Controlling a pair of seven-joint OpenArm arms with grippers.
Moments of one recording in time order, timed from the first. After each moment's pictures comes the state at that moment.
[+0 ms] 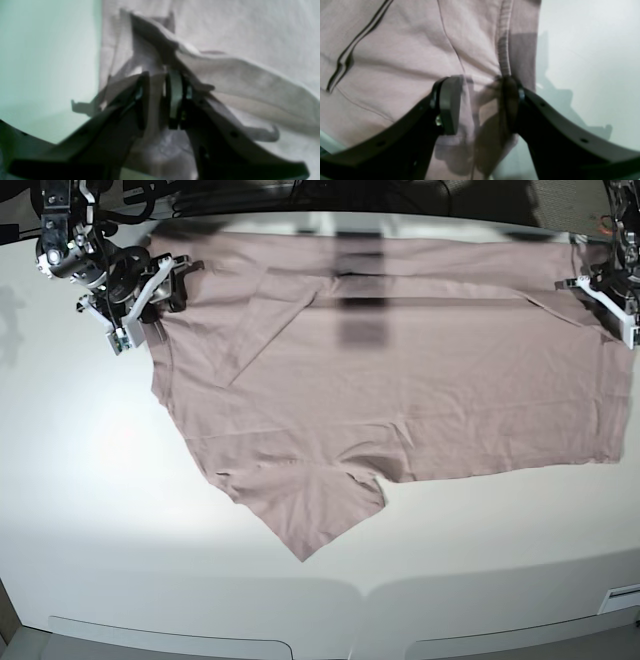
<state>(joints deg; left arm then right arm) 24.7 -18.0 -25.5 92.2 -12.8 -11.4 40.3 -28.3 20.9 15.0 97.4 19.4 31.2 -47.3</state>
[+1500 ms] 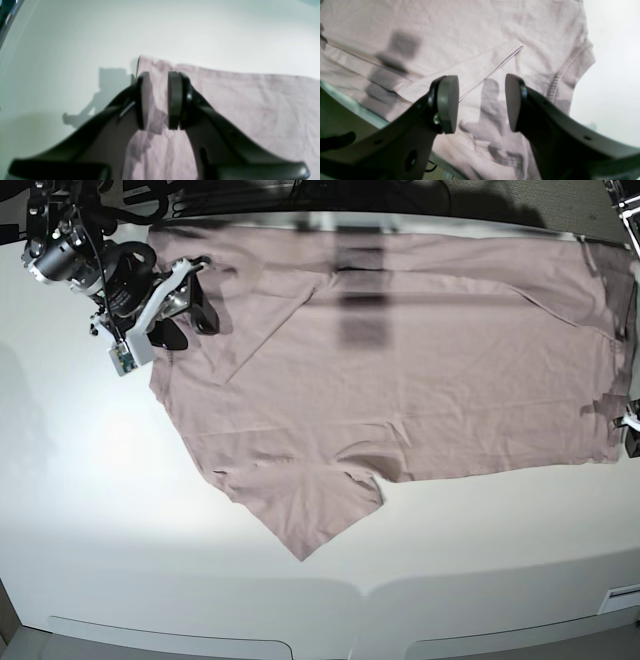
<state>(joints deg) -3.3 -27.7 -25.4 73.7 -26.6 -22.1 33.3 -29.0 20.5 14.8 117.2 36.2 30.3 -51.0</state>
